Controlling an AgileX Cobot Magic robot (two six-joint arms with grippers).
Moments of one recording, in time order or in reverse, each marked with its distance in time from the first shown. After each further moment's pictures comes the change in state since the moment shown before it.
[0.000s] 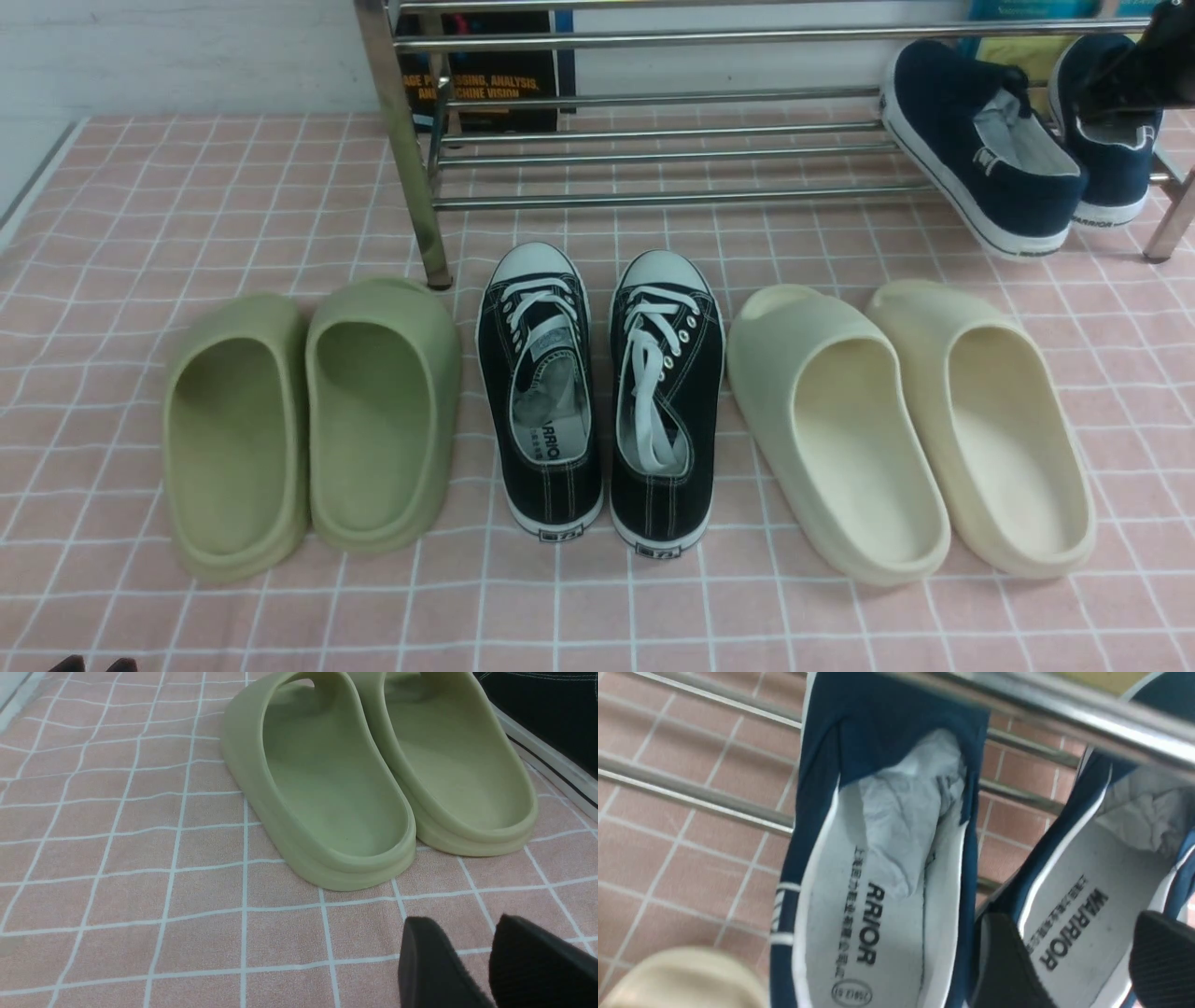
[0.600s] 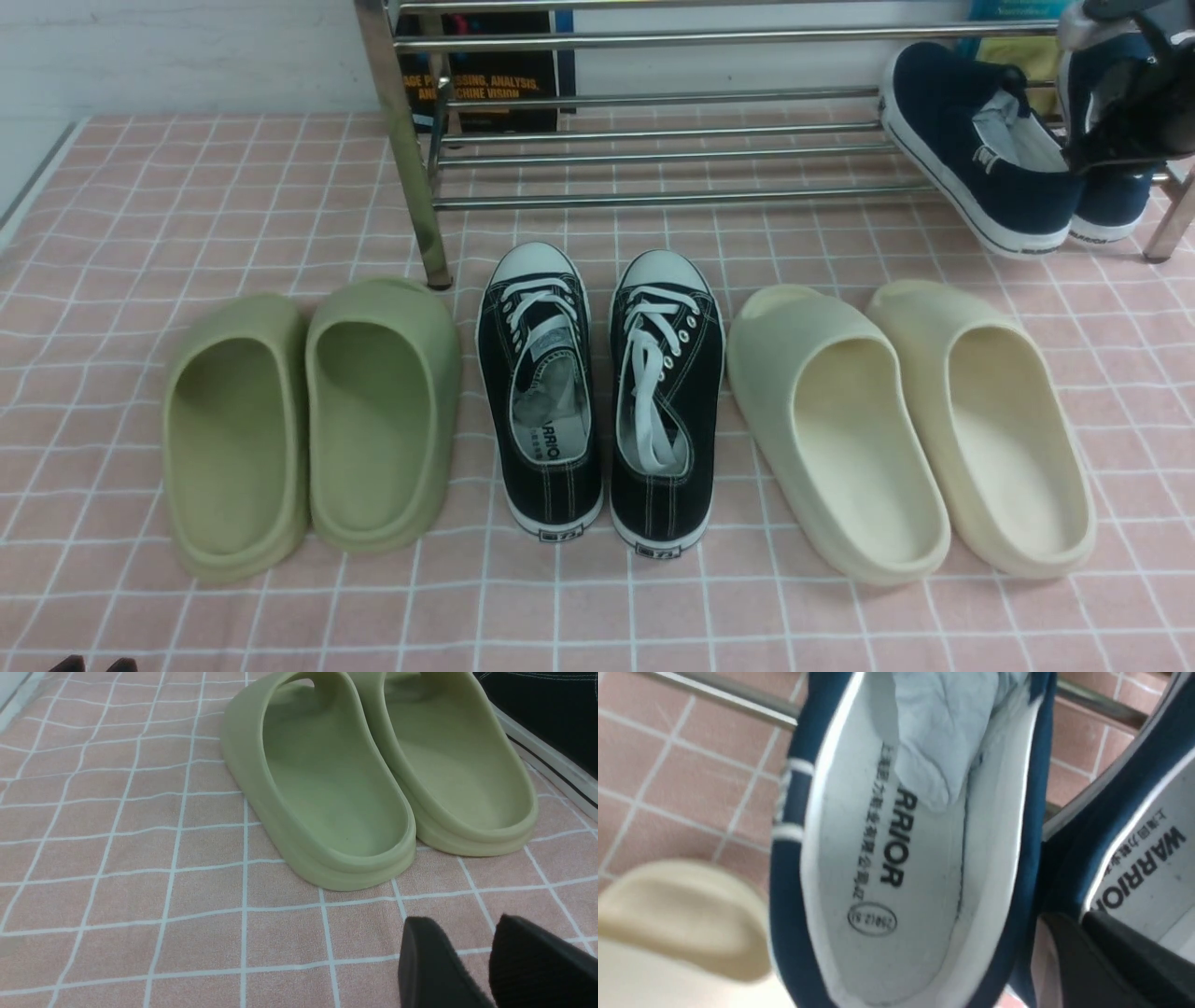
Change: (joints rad) right arm 0.001 0.052 -0.001 -0.080 0.100 0.000; left arm 0.000 0.000 0.000 0.000 0.000 0.000
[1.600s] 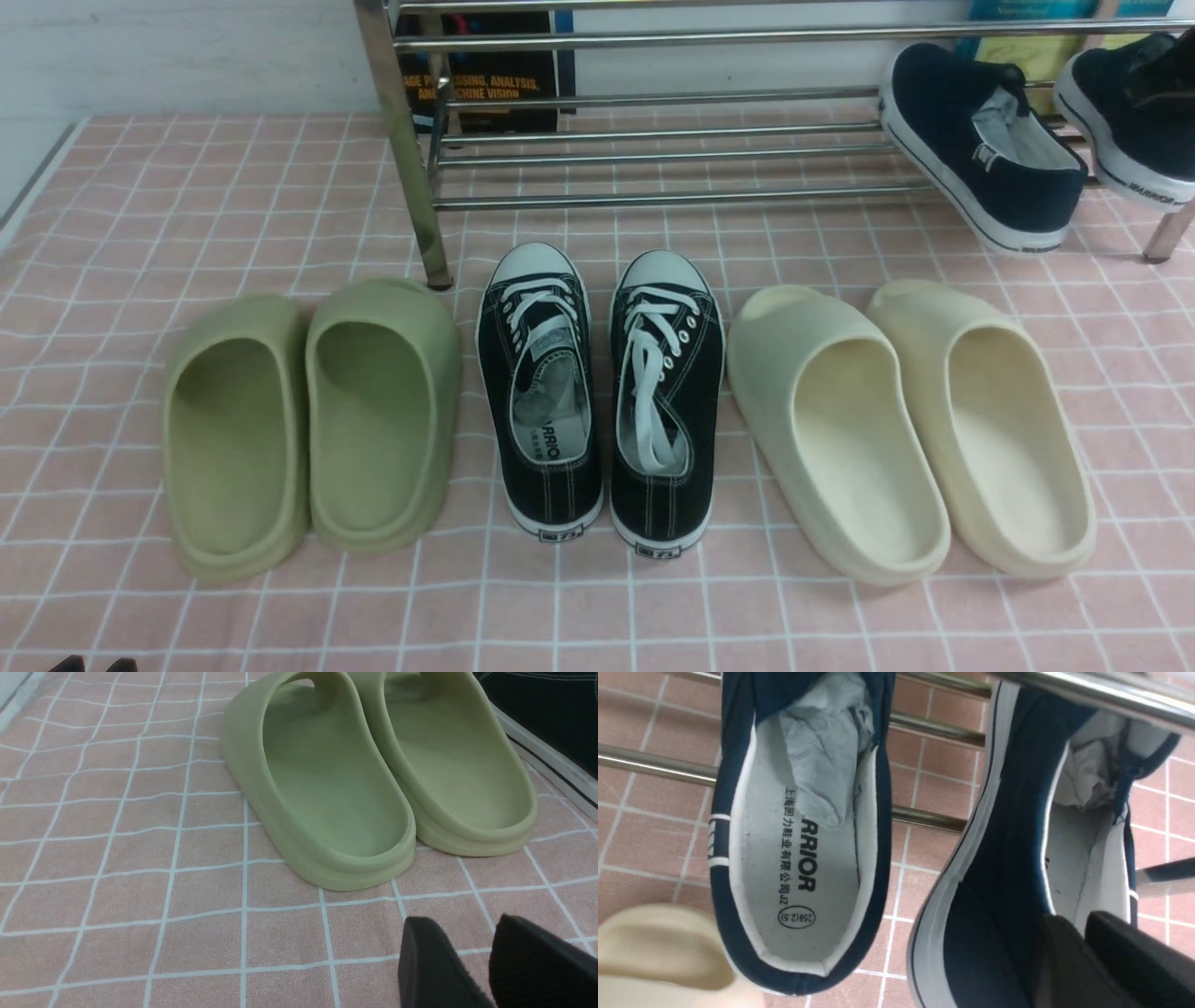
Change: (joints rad) right arm 0.001 -0.134 0.001 -0.133 0.016 0.230; left arm 0.000 0.000 0.000 0.000 0.000 0.000
